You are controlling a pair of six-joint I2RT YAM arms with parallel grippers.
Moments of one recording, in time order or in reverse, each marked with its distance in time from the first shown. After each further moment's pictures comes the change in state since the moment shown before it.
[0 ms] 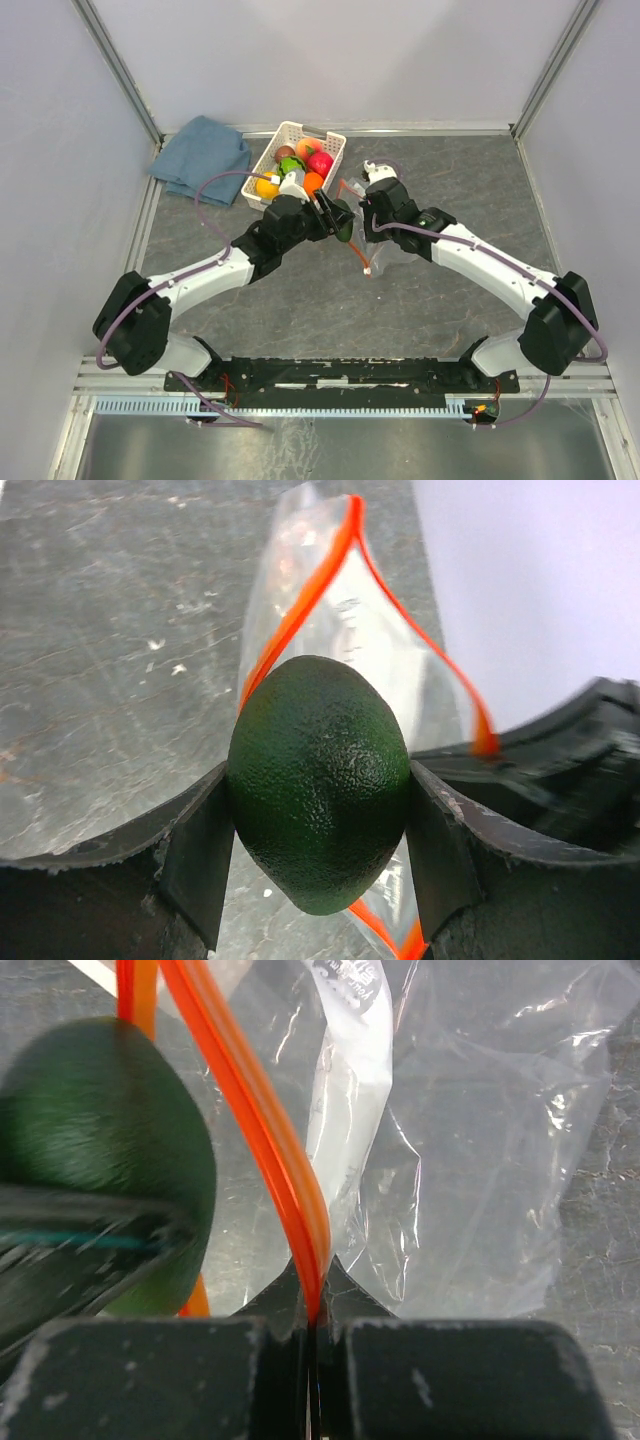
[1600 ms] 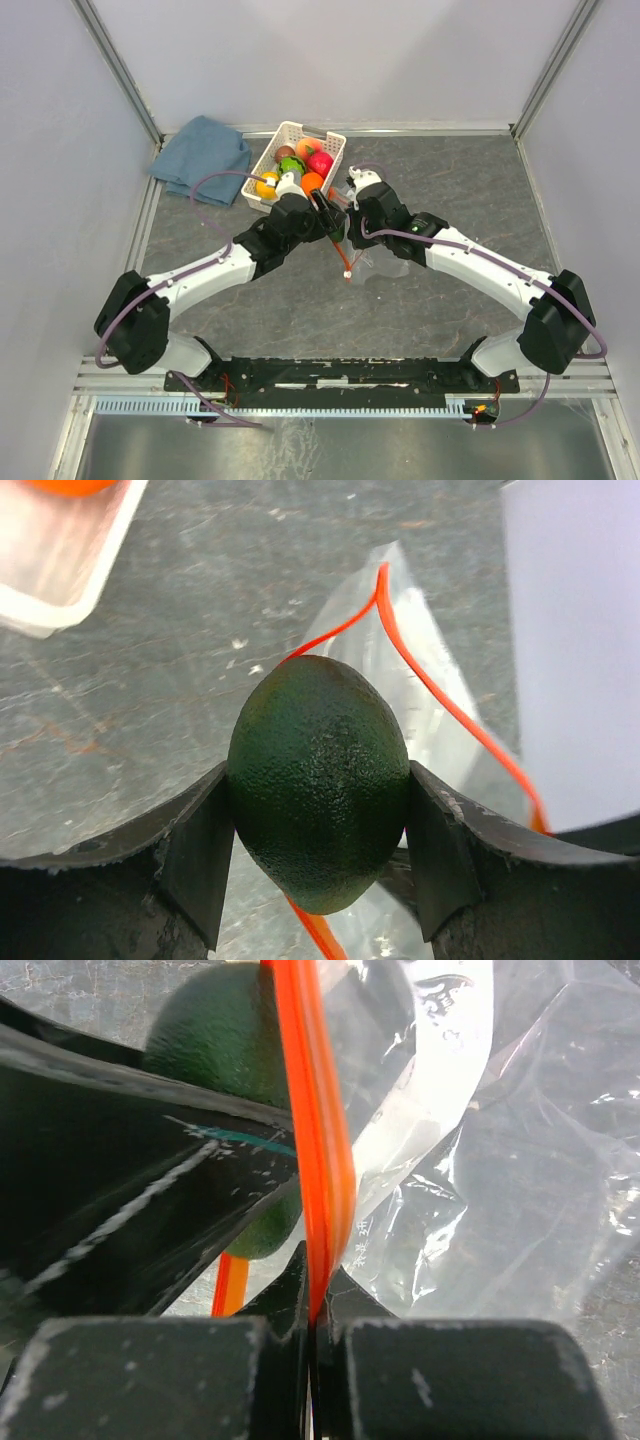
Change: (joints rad) left arm -0.021 -0.002 0.060 -0.175 -0.166 -0.021; right arm 0.065 0.002 -0.003 0.060 -0.105 0.008
